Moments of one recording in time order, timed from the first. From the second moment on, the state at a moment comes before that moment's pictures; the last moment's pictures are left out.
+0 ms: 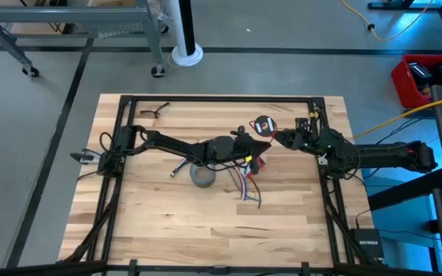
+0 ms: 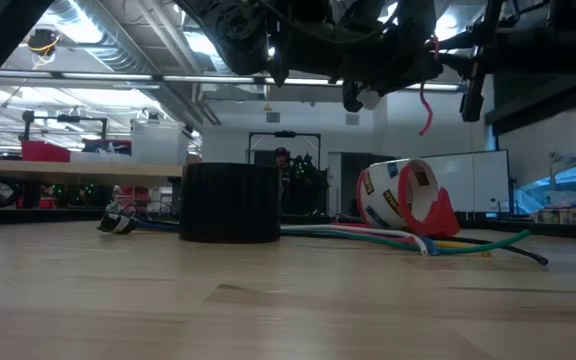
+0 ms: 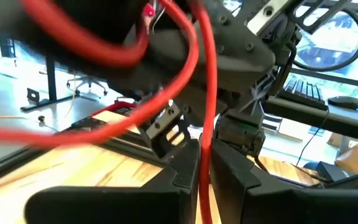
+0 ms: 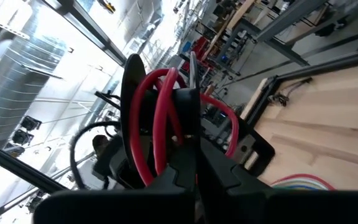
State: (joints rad) left arm 0.01 2.12 1.42 0.74 -0.28 -0.17; right arm -0.19 0.71 0.20 0.69 0.07 1.02
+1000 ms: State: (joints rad) left arm -0.09 2.12 1.42 0.68 -0.48 -0.15; right arm -0.19 0.72 0.20 0.70 0.09 1.01
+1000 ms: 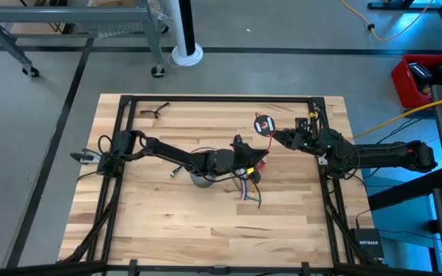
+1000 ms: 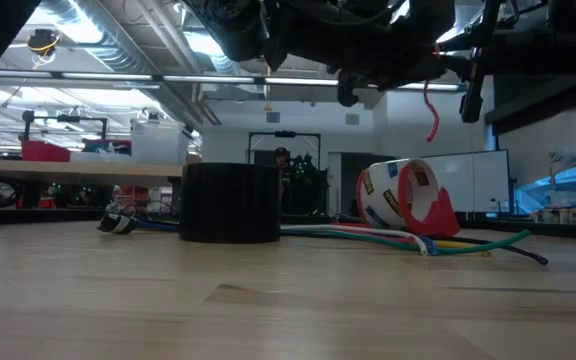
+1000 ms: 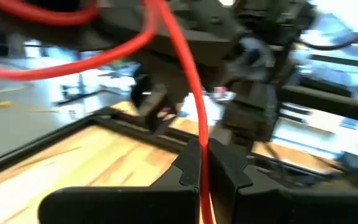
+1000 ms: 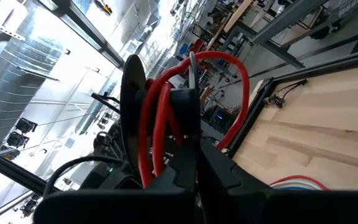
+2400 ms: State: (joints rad) left arm -0.01 2.12 1.42 0.77 -0.74 -0.14; right arm -0.19 0.72 0.20 0.71 0.01 1.02
